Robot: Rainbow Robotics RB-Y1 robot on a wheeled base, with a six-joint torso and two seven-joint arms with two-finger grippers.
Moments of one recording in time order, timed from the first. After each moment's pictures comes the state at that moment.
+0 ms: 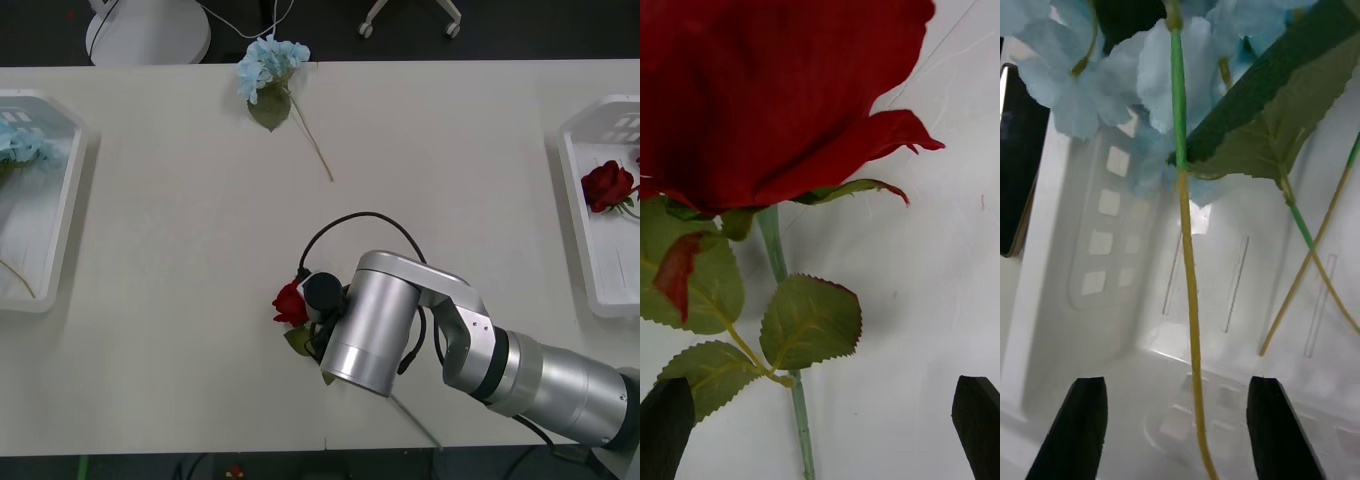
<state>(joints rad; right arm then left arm) -0.59 -0.37 0.99 -1.77 -0.36 1.57 1.09 -0.21 0.65 0.63 -1.45 0.46 1.25 -1.87</state>
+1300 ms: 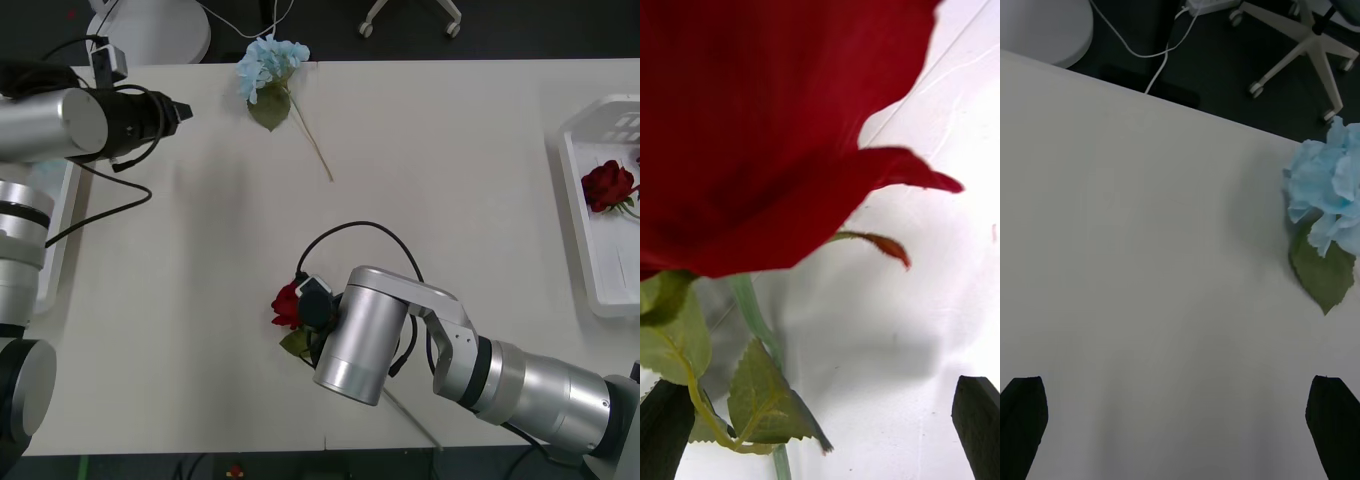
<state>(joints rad) -0.58 -0.34 1.03 -1.68 -0.27 1.49 1.09 -0.69 0.38 0.12 -1.22 0.53 0.90 -1.42</state>
